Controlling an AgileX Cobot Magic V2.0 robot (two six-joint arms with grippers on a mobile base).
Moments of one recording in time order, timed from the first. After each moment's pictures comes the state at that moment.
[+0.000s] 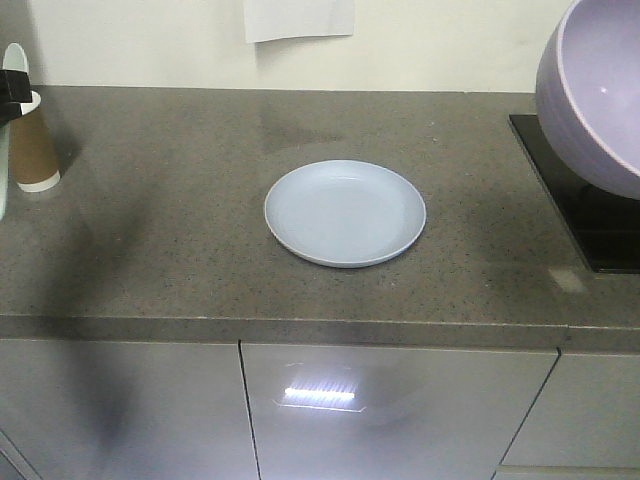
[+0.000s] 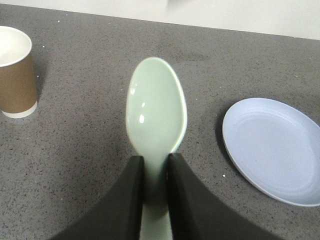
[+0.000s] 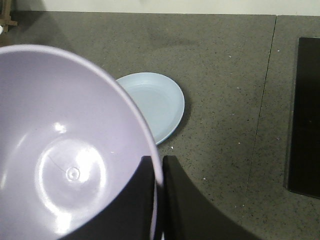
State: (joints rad) left arm -0.06 1.22 -1.25 -0.23 0.66 0.11; right arm -0.41 1.10 -1.41 0.77 1.23 -0.56
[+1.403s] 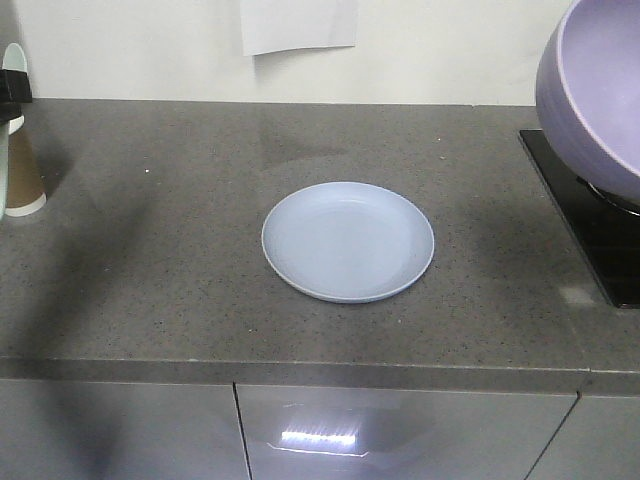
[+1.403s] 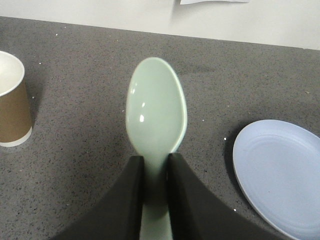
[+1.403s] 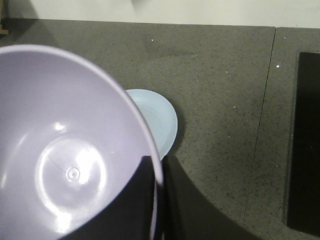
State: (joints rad) left arm -0.06 1.22 -1.25 -0.23 0.66 0.11; right arm -0.41 1.10 -1.41 0.77 1.23 -0.56
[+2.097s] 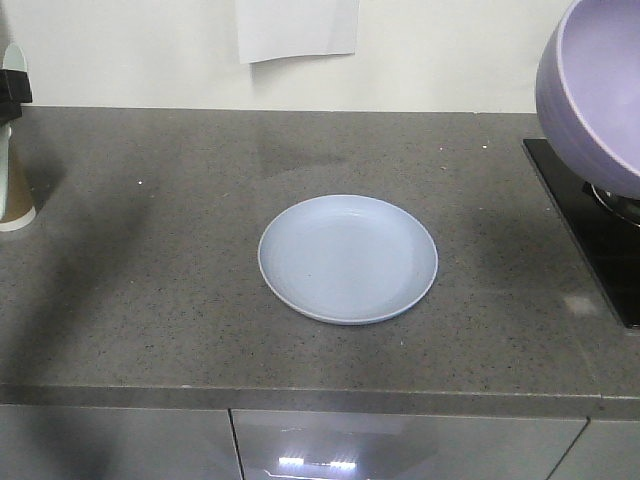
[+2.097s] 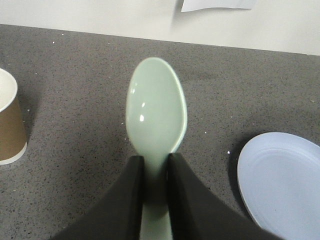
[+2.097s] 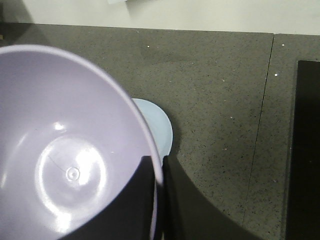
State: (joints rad) left arm -0.06 1.22 -1.25 -0.23 0.66 0.11; right arm -0.41 1.10 -1.41 0.77 1.23 -0.56
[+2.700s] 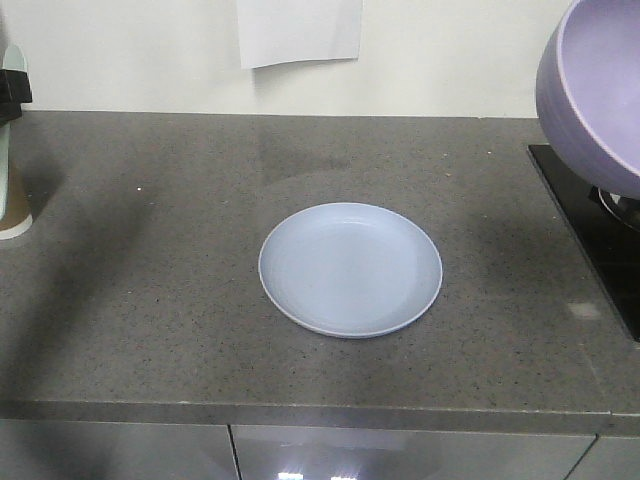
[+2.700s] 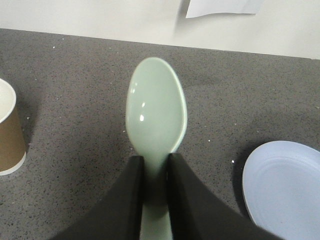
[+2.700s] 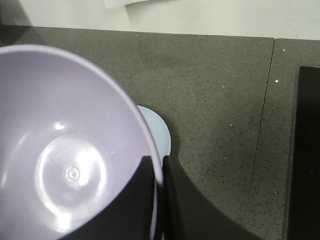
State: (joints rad) left arm -0.06 1.22 -1.25 -0.23 0.66 0.11; right arm -0.41 1.10 -1.41 0.77 1.23 -0.56
